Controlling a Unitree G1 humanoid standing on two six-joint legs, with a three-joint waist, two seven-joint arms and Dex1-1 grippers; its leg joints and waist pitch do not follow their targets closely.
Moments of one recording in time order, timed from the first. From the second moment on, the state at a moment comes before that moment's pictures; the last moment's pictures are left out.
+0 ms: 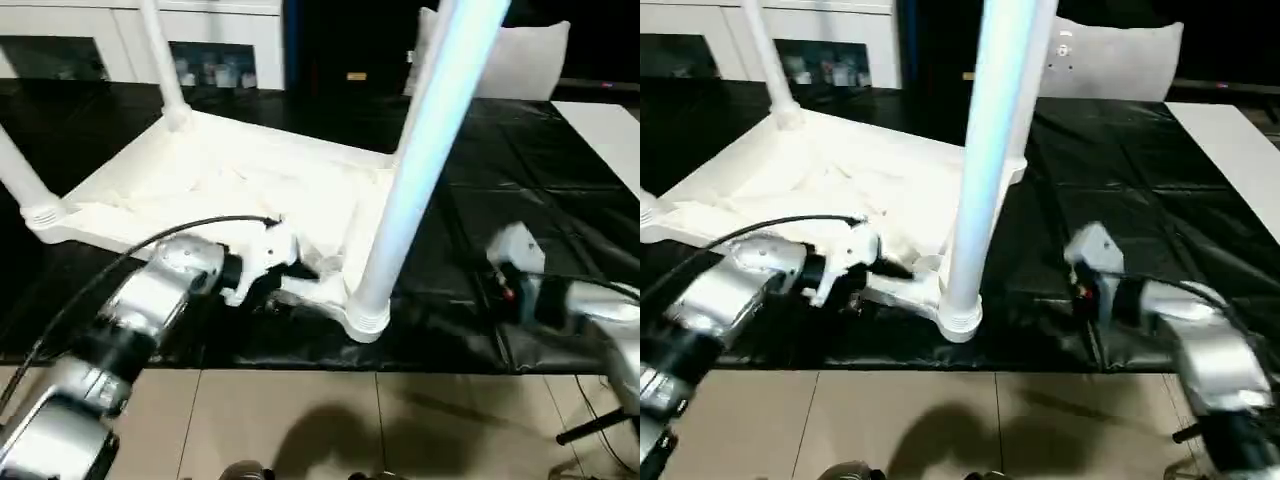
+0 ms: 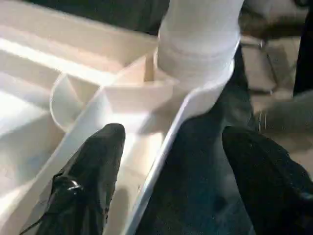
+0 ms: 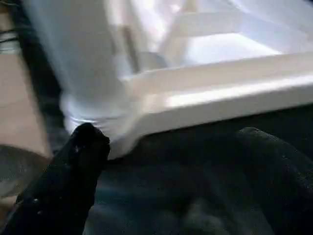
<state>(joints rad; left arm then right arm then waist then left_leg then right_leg) -0.69 0.48 -0.42 0.52 -0.10 0.11 -1.26 -0.24 -0.66 0.04 0.04 0.31 0.33 1.09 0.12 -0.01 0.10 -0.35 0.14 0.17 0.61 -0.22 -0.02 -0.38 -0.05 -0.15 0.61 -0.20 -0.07</state>
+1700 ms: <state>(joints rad) -0.87 0.32 -0.33 0.93 0.04 0.21 -1.15 -0.21 -0.69 0.09 -0.04 0.33 0.40 1.13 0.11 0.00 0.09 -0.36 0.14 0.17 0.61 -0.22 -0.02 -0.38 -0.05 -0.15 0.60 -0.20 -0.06</state>
